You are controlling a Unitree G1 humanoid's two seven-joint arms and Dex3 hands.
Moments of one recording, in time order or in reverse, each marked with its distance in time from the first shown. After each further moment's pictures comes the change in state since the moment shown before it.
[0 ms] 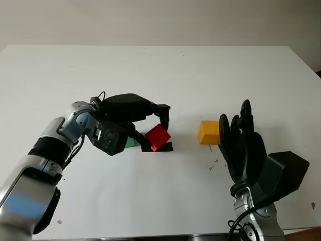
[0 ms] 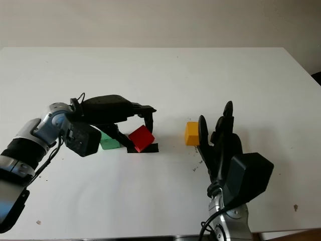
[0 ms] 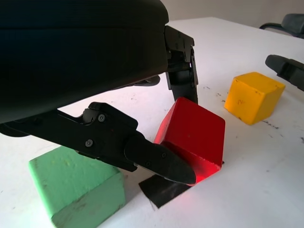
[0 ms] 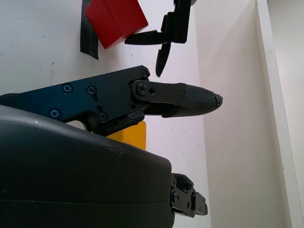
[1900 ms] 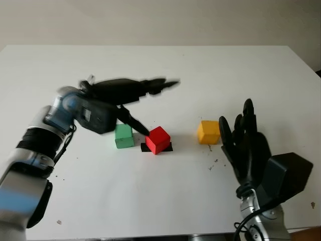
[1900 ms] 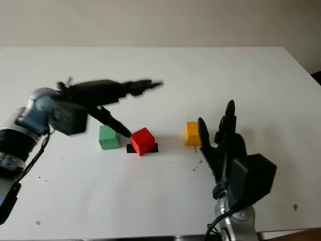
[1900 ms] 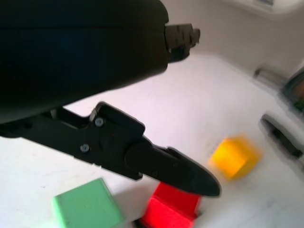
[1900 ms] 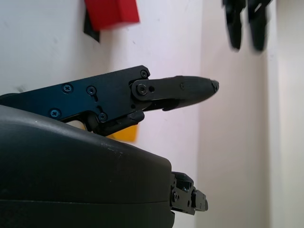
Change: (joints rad) left arm 0.015 0.089 0.187 -0.160 -0.461 0.224 -0.305; right arm -0.023 -0.085 -0.064 -0.026 -0.024 -0.003 0.066
